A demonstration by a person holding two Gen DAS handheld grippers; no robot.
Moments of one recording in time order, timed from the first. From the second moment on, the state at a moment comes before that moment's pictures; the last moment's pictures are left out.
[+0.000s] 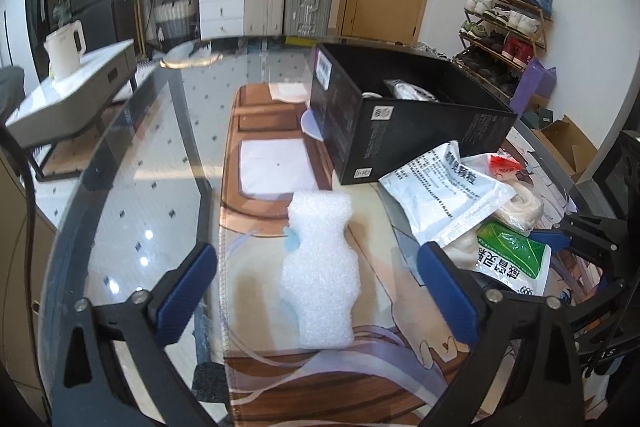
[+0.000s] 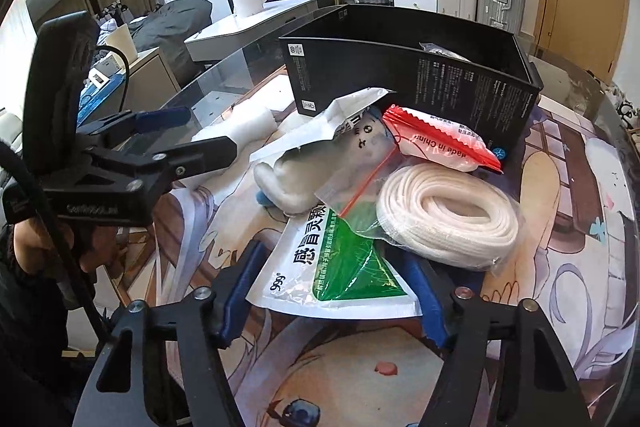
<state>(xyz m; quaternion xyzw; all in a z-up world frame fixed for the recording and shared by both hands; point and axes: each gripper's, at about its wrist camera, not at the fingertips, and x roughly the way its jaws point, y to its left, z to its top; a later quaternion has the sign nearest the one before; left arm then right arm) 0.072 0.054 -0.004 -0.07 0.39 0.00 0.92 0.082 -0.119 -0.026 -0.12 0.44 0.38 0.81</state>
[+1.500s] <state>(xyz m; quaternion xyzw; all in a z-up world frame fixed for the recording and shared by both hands) 0.031 0.039 0.028 -0.06 0.35 -0.03 0.94 0.032 -0.160 0.009 -0.11 0.36 0.41 0.83</state>
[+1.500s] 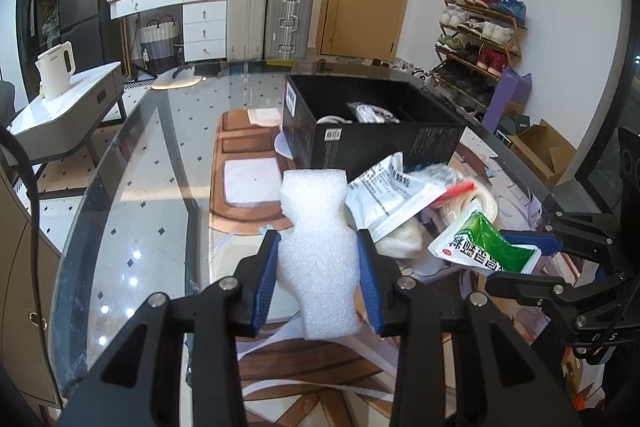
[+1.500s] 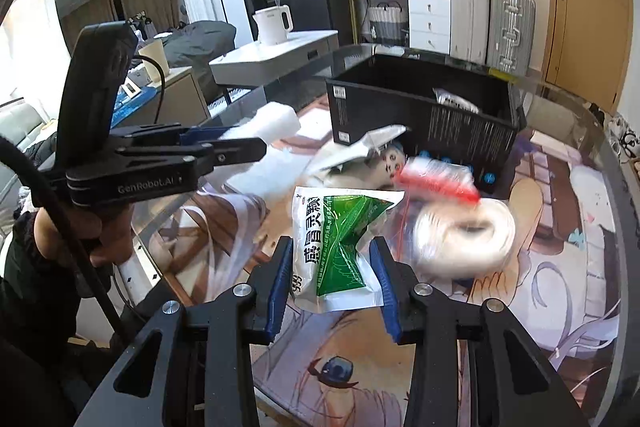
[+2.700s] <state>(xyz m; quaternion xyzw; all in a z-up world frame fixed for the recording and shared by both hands) 0.086 0.013 0.079 -0.04 0.30 -0.06 0.95 0.095 -0.176 0.063 -0.07 0.32 0.36 0.87</state>
